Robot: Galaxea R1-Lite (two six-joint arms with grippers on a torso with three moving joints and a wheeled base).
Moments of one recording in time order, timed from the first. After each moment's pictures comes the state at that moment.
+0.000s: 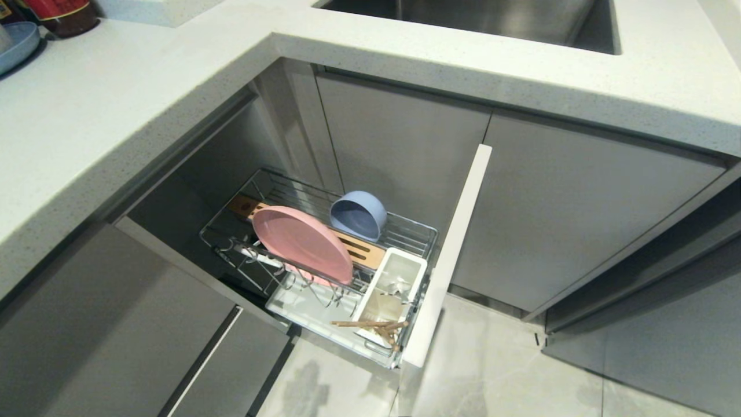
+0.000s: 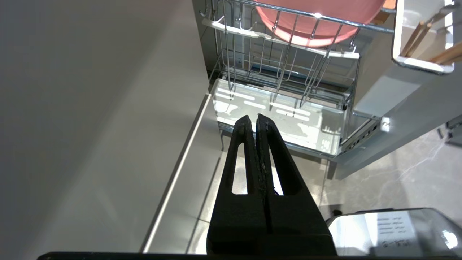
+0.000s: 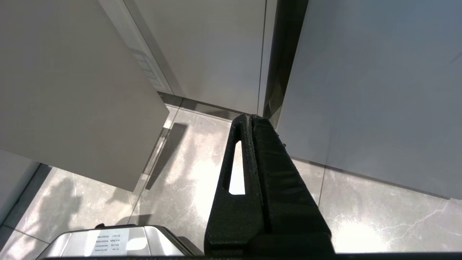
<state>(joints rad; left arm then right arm) 0.00 0.00 0.00 0.01 -0.05 0.09 0.00 0.00 0.00 -0.01 -0.04 0.08</state>
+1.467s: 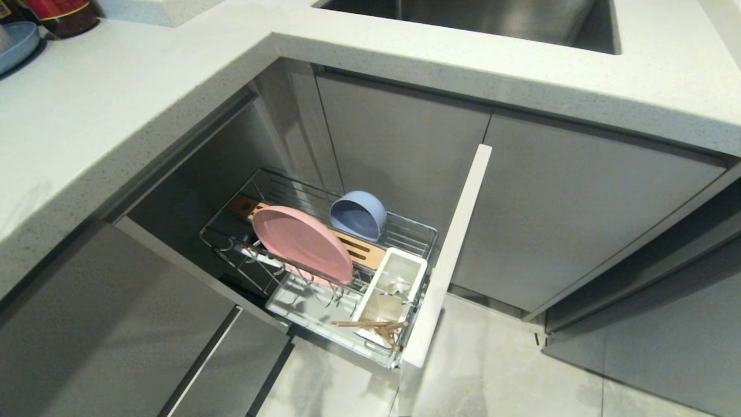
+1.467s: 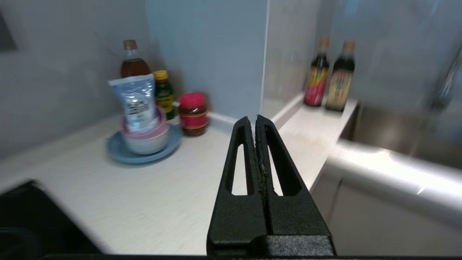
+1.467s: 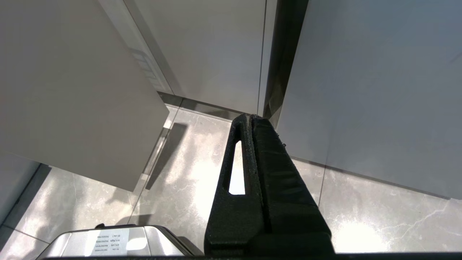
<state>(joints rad) 0.15 0.67 -1.34 0.05 0.06 -0.03 0.00 0.00 0.00 -0.01 -0.04 0.08</state>
